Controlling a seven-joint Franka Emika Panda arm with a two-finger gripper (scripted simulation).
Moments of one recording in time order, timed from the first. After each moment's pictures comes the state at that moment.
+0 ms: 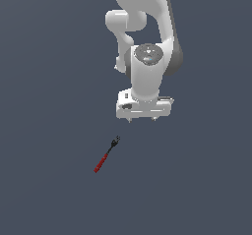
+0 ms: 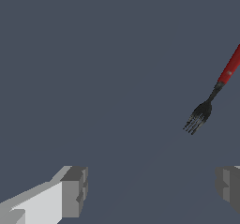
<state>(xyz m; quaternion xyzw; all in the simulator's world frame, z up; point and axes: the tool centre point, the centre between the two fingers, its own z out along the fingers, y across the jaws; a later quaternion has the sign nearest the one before) 0.007 0.066 0.166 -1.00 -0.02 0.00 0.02</state>
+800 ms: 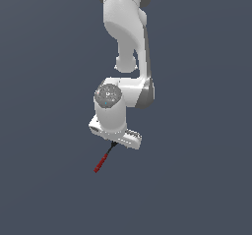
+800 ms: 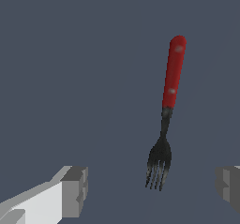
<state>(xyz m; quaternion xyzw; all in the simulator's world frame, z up) 0.072 -0.039 0.090 -0.98 0.19 0.00 0.01</state>
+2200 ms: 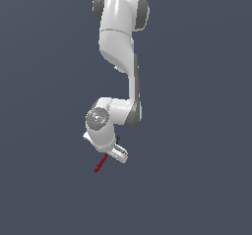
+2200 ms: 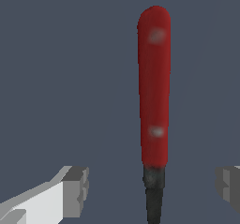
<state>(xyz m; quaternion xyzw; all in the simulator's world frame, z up) 0.087 -0.084 0.010 -0.97 0.26 0.00 0.00</state>
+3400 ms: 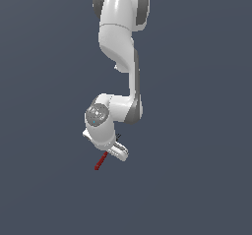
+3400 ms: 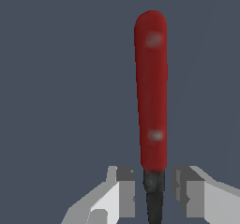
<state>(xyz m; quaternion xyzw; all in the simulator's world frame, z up) 0.083 -0.084 0.024 -0.97 0.26 0.00 0.00</state>
